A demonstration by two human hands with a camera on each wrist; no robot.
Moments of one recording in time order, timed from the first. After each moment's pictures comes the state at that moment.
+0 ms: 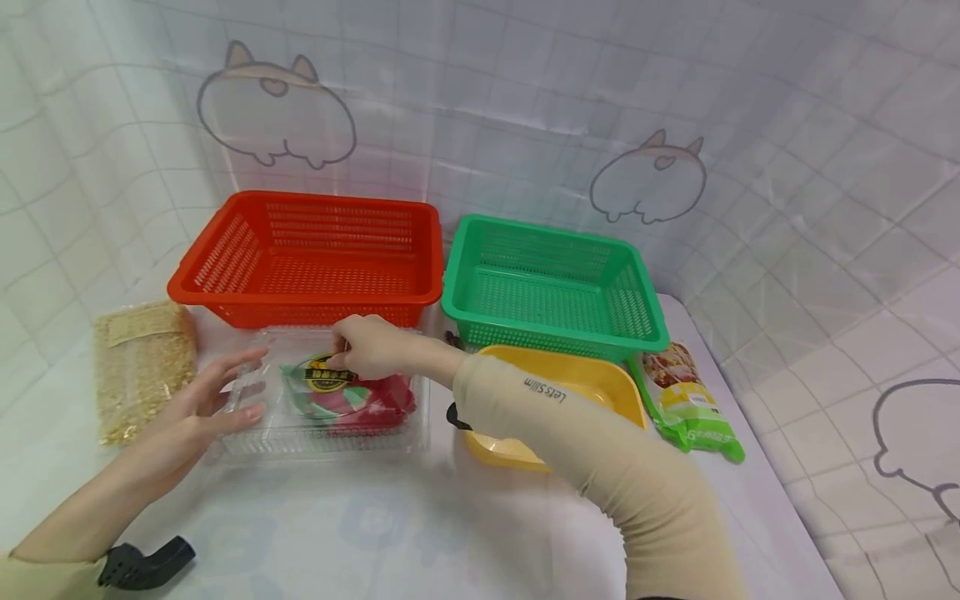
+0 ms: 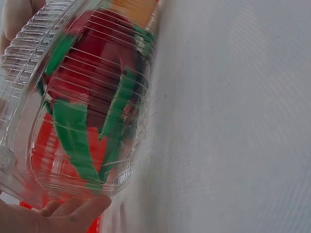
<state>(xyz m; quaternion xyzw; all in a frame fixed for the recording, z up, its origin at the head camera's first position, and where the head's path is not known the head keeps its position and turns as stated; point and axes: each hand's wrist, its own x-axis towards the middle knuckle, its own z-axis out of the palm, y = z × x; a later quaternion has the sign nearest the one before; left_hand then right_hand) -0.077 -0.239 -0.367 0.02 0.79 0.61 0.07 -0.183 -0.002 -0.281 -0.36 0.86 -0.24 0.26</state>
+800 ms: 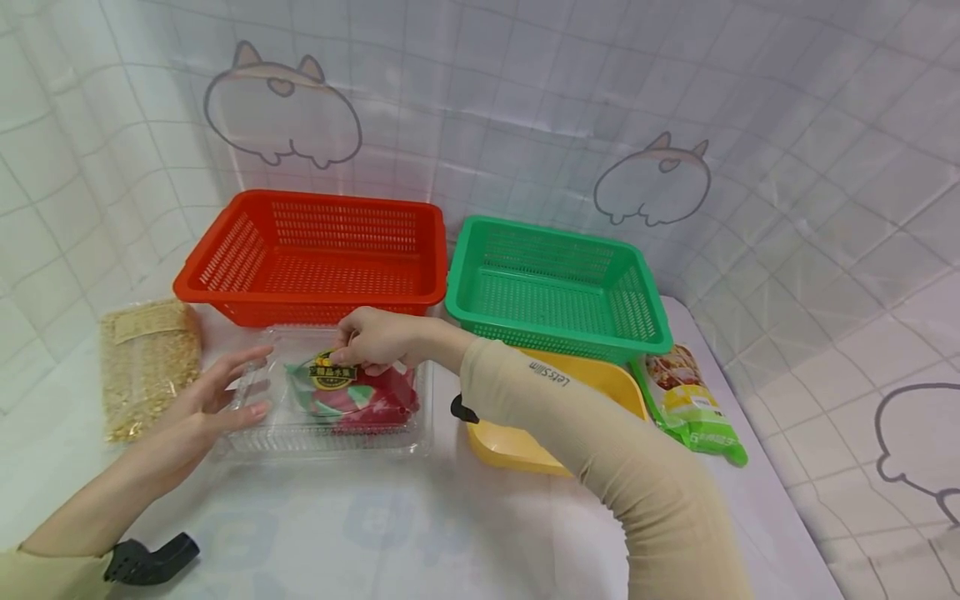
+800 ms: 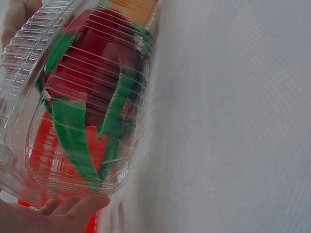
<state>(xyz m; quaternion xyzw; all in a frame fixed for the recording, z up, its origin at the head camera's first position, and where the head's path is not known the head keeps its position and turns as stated) -0.077 -0.241 -0.366 0.03 0.78 0.62 0.07 -0.199 -0.001 -0.280 -0.28 0.79 -0.38 0.40</state>
